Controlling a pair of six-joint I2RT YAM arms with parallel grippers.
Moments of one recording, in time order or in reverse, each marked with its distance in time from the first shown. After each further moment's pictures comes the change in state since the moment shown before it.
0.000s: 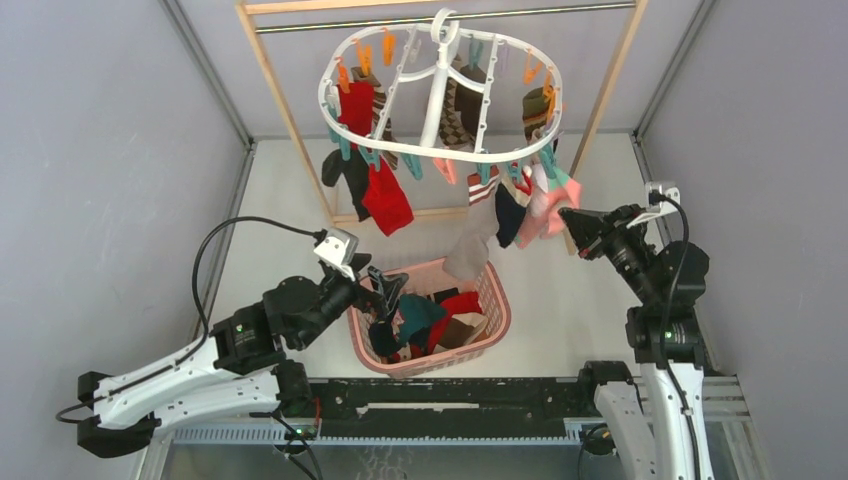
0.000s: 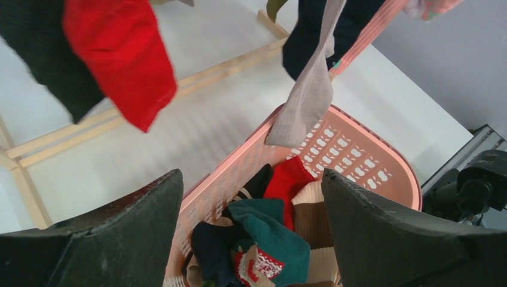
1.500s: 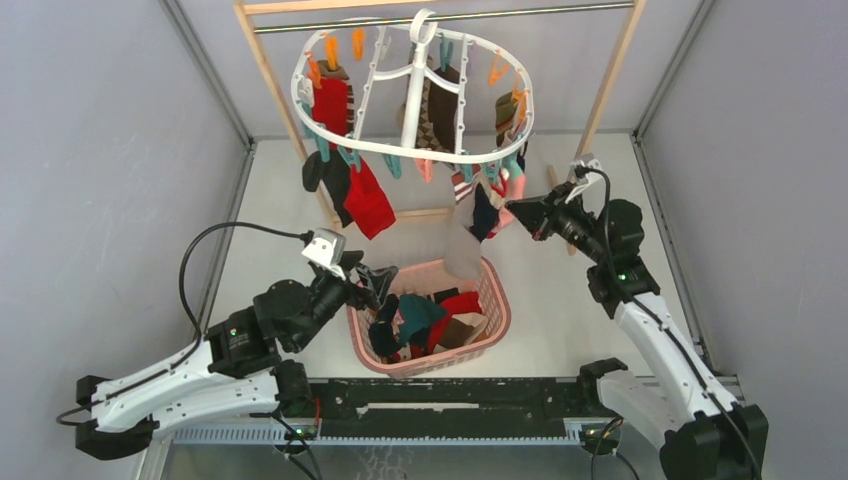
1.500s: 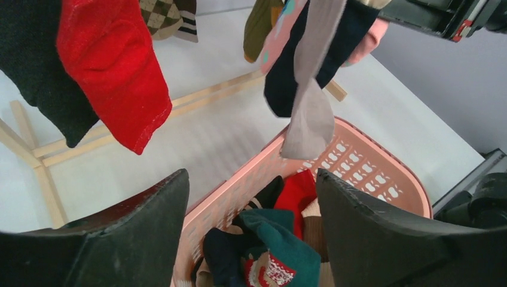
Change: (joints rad) left arm -0.002 -0.048 -0.020 0.029 -0.073 0.020; right arm 0.264 0.371 -0.069 0.371 -0.052 -0.060
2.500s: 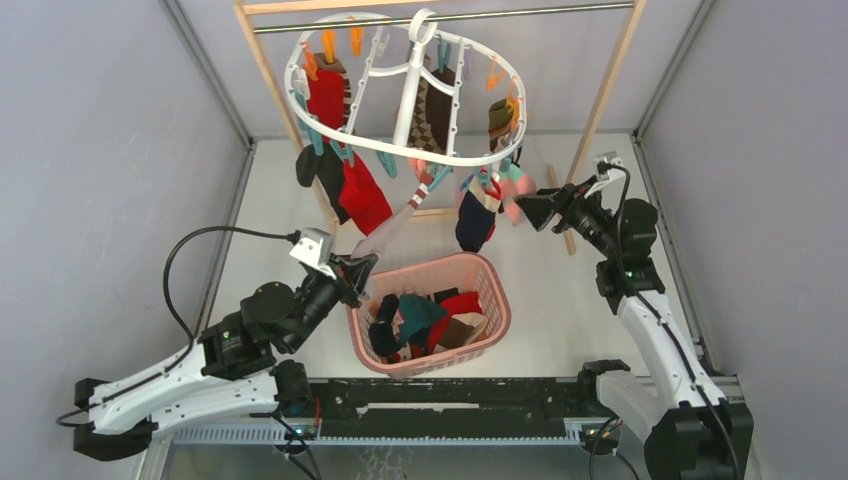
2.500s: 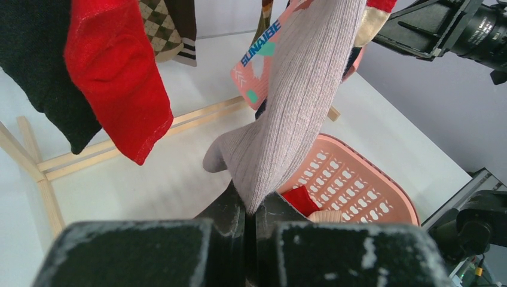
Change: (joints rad) left arm -0.006 -0.033 0.000 0.041 -0.015 0.018; right arm -0.164 -0.012 -0.038 0.061 -0.038 0.050
